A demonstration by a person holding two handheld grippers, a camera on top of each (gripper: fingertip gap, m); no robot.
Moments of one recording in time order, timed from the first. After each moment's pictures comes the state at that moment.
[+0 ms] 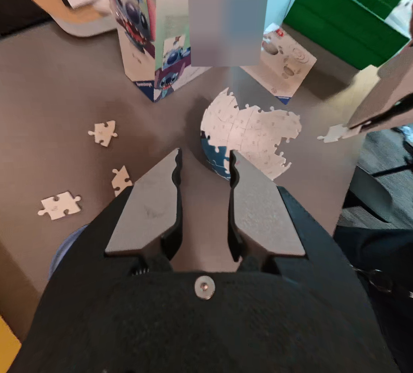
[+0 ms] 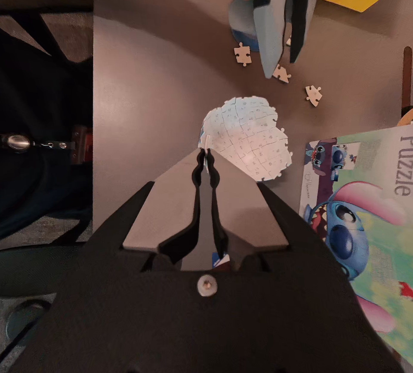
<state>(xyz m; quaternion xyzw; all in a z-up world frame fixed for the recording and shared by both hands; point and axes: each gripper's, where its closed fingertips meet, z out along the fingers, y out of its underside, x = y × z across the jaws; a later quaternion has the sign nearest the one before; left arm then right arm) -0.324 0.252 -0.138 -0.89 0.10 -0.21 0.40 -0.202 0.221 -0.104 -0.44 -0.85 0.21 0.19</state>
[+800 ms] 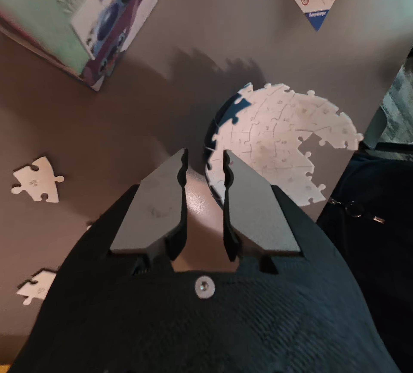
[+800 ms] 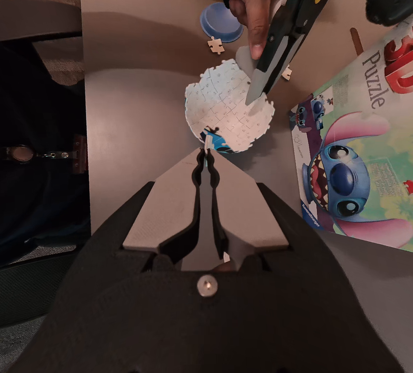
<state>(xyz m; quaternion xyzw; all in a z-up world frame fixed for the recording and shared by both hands) -0.282 0.303 -0.210 -0.95 0.21 -0.23 0.11 -0.145 0.261 -0.100 -0.49 -0.79 0.27 0.26</state>
